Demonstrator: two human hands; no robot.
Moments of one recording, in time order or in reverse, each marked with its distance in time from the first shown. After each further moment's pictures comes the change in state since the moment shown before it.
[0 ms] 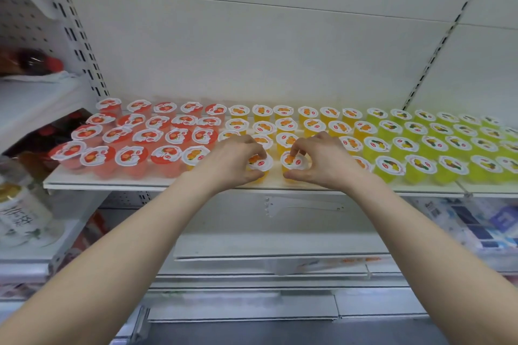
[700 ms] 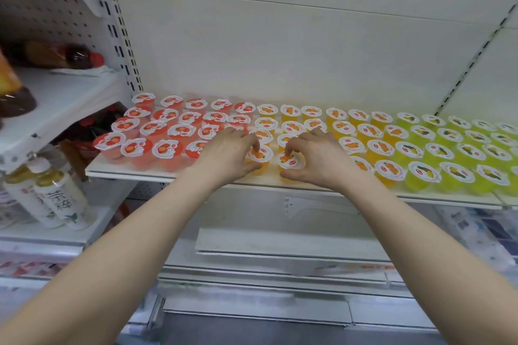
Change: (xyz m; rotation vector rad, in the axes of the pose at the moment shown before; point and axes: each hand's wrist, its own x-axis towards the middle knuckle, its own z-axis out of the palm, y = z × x) left_hand -0.032 -0.046 -0.013 0.134 0.069 -0.143; right_hand 0.027 -0.059 0.011 -0.053 0.061 -0.129
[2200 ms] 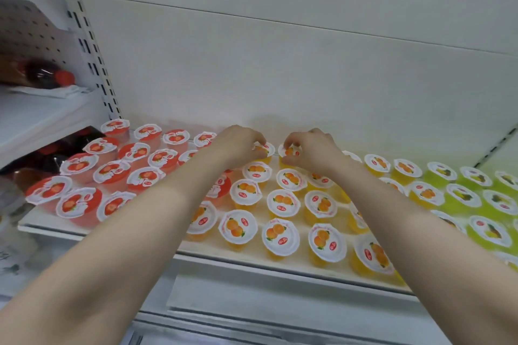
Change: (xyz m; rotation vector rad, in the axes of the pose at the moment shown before) left_hand 0.177 -0.046 0.038 -0.093 -0.179 -0.181; right_hand 0.165 0.096 0.032 0.118 -0.083 0.075
